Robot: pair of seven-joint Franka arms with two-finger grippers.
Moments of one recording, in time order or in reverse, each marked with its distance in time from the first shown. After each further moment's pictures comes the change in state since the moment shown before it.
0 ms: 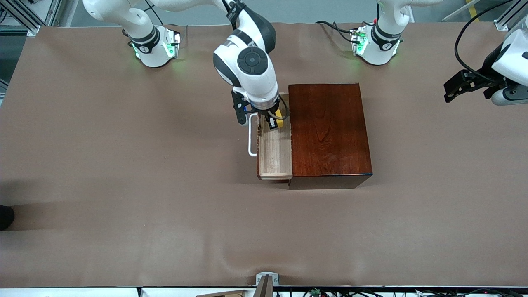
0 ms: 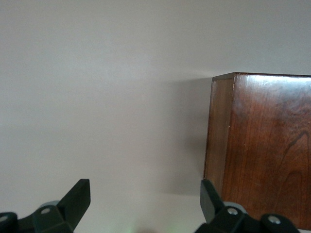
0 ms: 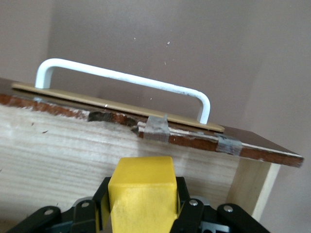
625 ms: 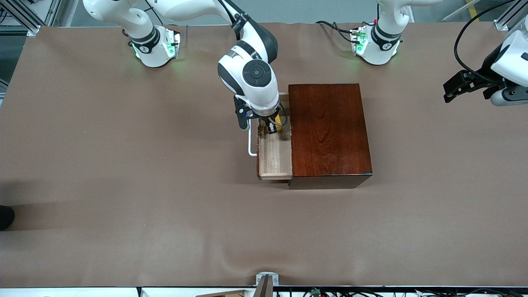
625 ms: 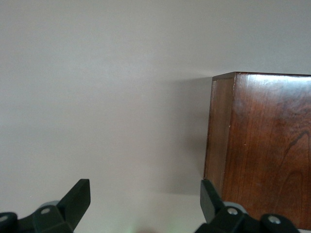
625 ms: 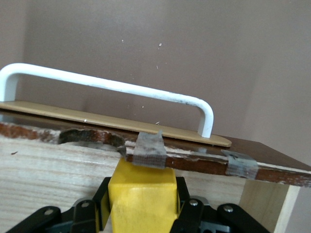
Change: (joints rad) left arm 0.000 0.000 0.000 -0.003 0.000 0.002 0.000; right arm 0.002 0.047 -0.001 0.001 0.000 0.005 0.029
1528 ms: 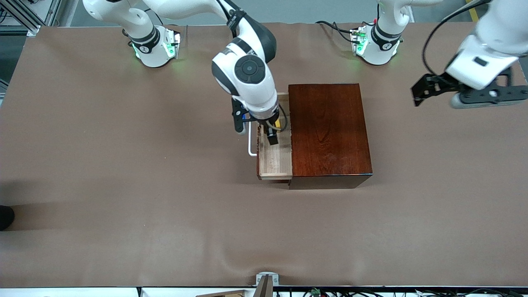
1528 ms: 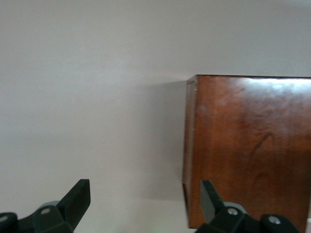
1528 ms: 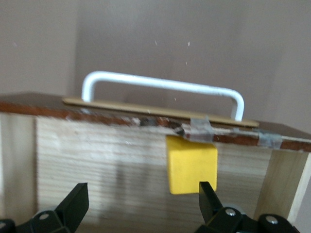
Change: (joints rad) left arm -0.006 0.037 -0.164 0.005 -0.001 0.044 -0.165; right arm -0.044 0.004 -0.023 0.141 0.001 -0.069 0.019
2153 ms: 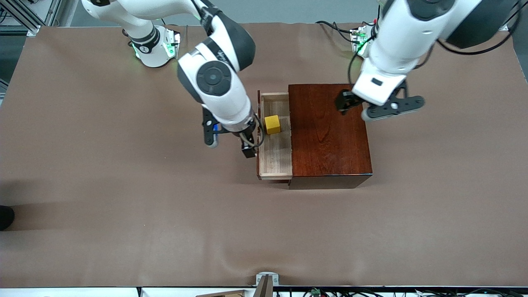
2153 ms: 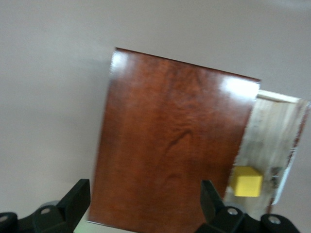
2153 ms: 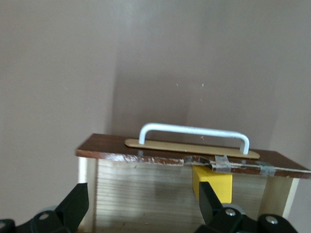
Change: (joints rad) left arm -0.022 0.151 -0.265 0.020 0.000 0.107 -0.499; right arm -0.130 -0.010 0.000 0.175 0.000 -0.206 -0.110
